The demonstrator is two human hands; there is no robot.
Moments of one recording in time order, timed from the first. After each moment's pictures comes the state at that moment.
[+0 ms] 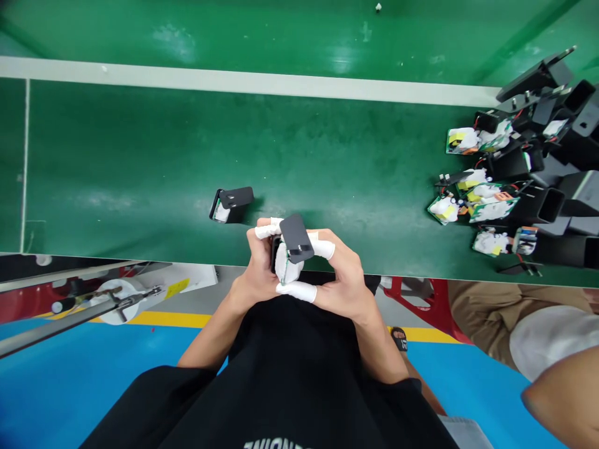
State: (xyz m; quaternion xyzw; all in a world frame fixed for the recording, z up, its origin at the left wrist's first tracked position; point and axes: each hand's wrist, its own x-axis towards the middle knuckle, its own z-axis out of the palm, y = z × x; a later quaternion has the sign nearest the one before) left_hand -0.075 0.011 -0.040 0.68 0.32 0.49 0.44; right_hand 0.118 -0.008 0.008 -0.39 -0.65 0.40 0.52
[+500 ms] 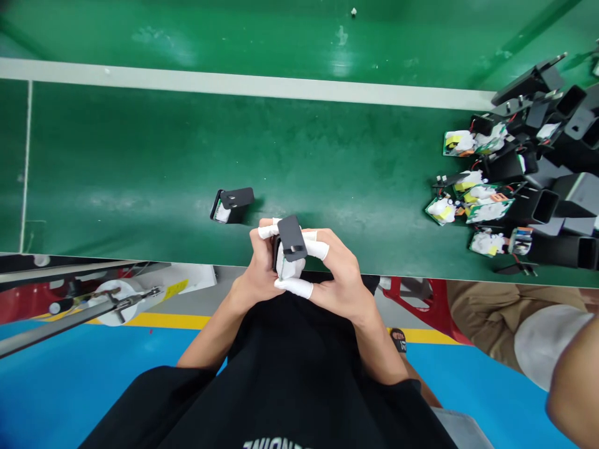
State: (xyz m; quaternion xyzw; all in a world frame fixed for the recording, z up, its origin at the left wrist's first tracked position) left_hand -0.074 0.009 -0.040 0.69 0.33 0.47 0.44; right_hand 0.119 -0.007 0.014 -0.40 -0.68 0.37 0.49
